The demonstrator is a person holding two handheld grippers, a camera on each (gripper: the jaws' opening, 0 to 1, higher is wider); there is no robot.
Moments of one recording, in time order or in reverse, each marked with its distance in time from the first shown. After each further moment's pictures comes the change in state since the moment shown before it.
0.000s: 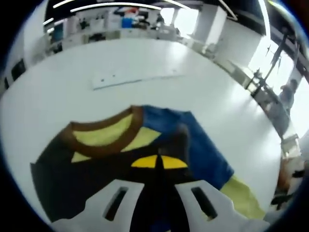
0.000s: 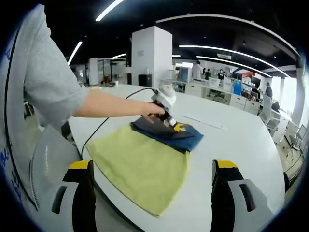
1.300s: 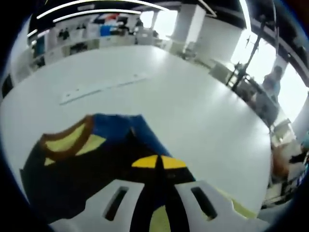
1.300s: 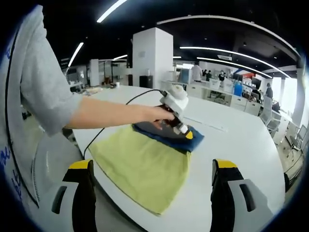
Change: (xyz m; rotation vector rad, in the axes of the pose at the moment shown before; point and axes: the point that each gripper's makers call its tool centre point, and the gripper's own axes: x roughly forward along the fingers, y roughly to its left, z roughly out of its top) left arm 0.010 -0.076 -0.001 0.108 -0.027 -0.123; right arm -0.006 0.003 0.000 -0.001 -0.011 0.006
